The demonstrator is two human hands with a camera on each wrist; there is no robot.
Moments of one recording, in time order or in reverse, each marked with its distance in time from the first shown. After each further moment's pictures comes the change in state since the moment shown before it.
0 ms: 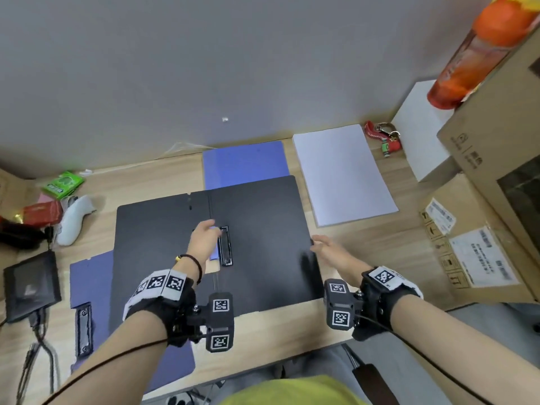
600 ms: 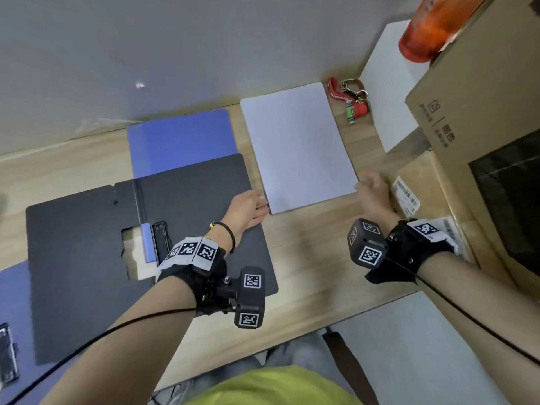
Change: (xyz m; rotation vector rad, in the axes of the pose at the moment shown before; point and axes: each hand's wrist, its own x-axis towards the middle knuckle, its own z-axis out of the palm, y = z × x) left_hand -0.012 0.078 0.179 -0.151 -0.427 -0.121; right_hand 0.054 0.010 -0.169 0.154 0.540 0.008
